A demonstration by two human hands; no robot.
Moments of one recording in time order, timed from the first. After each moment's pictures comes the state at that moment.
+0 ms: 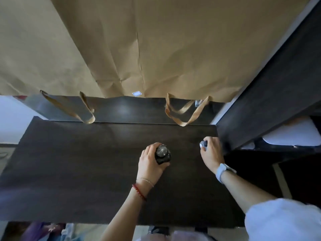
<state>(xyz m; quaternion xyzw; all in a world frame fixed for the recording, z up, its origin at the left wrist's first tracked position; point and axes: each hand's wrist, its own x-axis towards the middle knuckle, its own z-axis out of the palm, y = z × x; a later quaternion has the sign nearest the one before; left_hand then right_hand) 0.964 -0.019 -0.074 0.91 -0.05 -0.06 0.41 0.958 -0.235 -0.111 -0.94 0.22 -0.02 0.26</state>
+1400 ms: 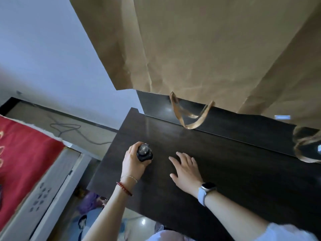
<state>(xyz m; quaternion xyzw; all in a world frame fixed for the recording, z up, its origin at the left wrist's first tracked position) 1.030 0.332 -0.085 0.91 0.15 0.01 0.39 1.024 0.142 -0.102 -0.96 -0.17 0.19 0.13</state>
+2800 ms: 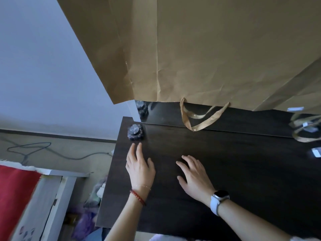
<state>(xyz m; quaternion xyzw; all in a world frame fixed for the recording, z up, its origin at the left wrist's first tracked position) 1.072 0.362 -0.116 0.94 0.08 0.03 0.32 1.025 0.188 -0.120 -0.99 -0.07 0.05 0.12</state>
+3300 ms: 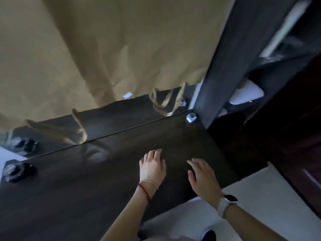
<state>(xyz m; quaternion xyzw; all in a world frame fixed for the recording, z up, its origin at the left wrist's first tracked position) 0.945 0.045 -0.081 0.92 -0.28 -0.10 0.27 0.820 -0.079 -0.084 -0.95 0.25 -0.06 0.17</state>
